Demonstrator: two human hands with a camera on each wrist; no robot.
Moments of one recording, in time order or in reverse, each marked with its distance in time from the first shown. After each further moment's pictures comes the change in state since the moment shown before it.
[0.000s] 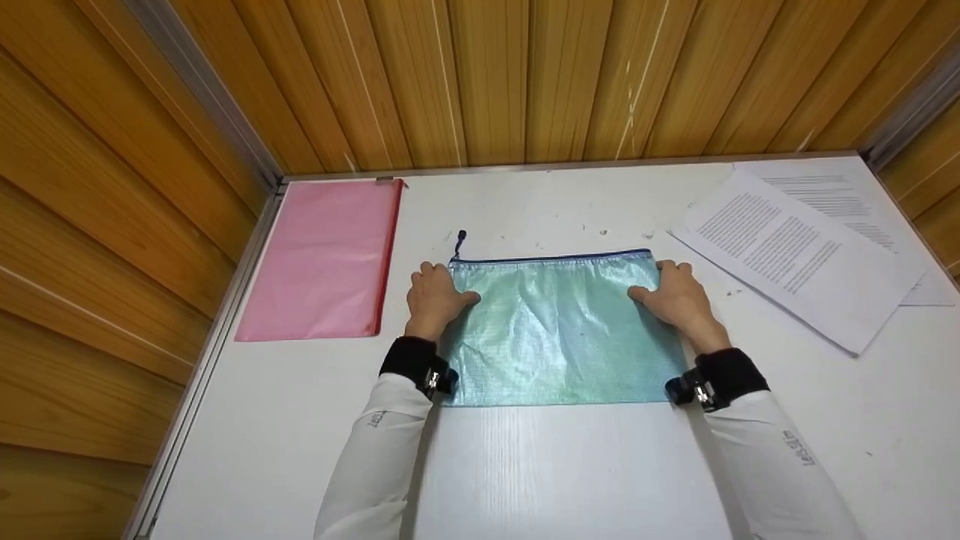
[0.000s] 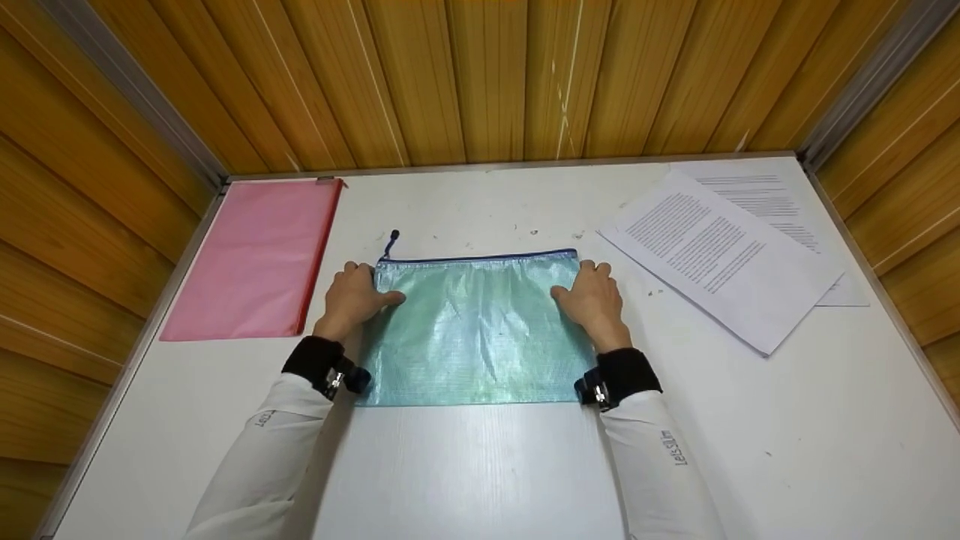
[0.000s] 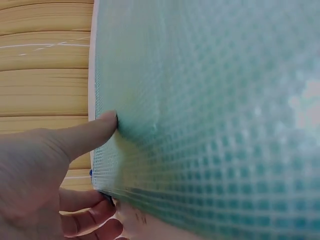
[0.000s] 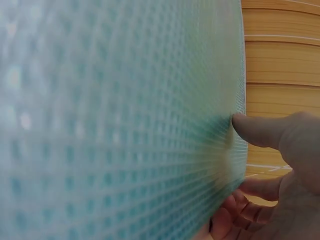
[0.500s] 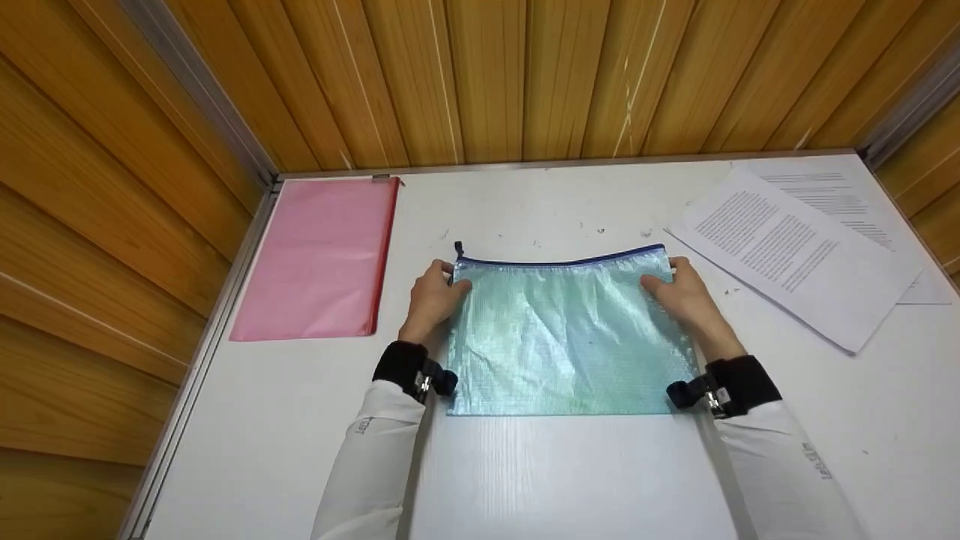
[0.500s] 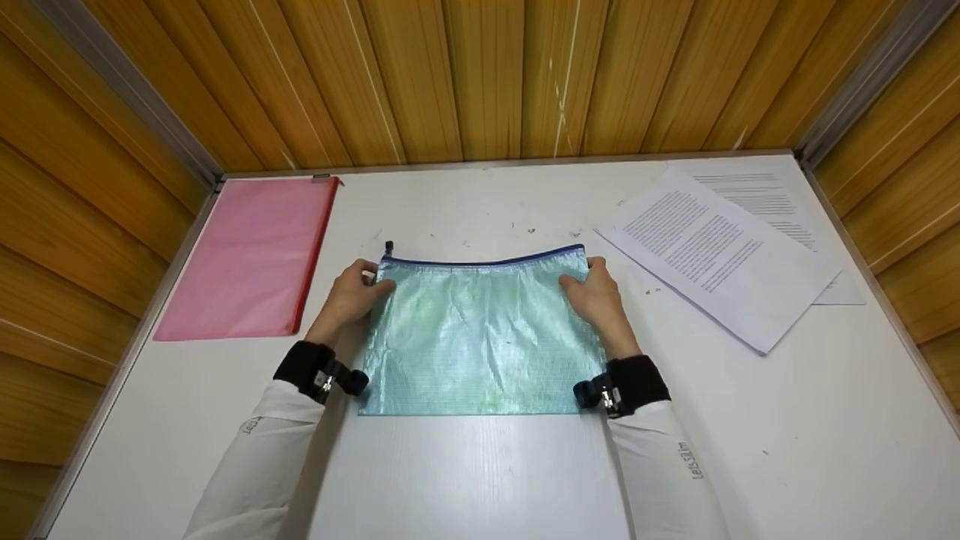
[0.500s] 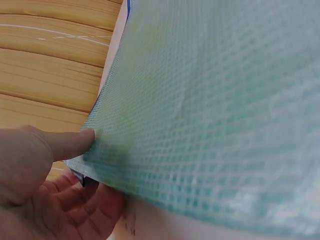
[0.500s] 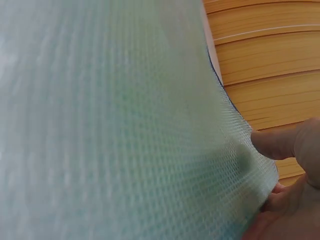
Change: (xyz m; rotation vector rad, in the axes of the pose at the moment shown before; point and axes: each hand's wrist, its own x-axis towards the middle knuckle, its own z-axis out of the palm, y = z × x) left_hand -0.001 -0.005 0.001 -0.393 -0.060 -0.001; right_hand -0.006 0.009 -0.013 0.345 -0.093 0.059
